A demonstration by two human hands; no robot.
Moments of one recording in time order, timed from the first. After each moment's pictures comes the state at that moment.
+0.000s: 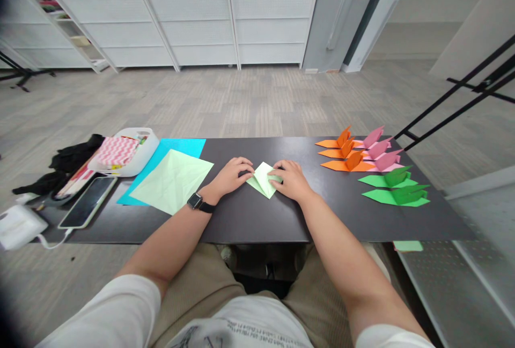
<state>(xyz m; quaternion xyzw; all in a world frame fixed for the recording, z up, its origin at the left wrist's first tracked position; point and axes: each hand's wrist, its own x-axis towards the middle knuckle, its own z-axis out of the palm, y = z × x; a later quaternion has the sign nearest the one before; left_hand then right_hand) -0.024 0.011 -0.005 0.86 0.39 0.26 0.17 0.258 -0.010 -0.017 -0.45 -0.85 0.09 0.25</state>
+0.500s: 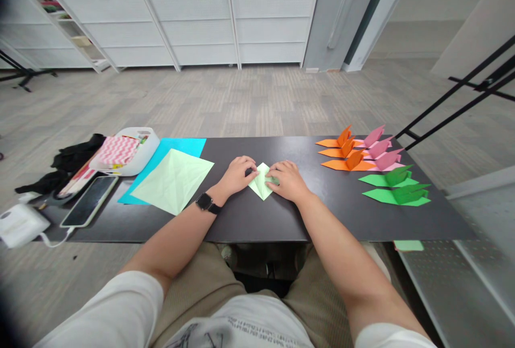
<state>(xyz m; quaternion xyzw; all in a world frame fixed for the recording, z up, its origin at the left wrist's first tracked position) 0.001 0.007 -0.010 0.83 0.46 0.26 0.14 0.247 -0.014 -0.012 -0.43 -0.87 0.09 0.22</state>
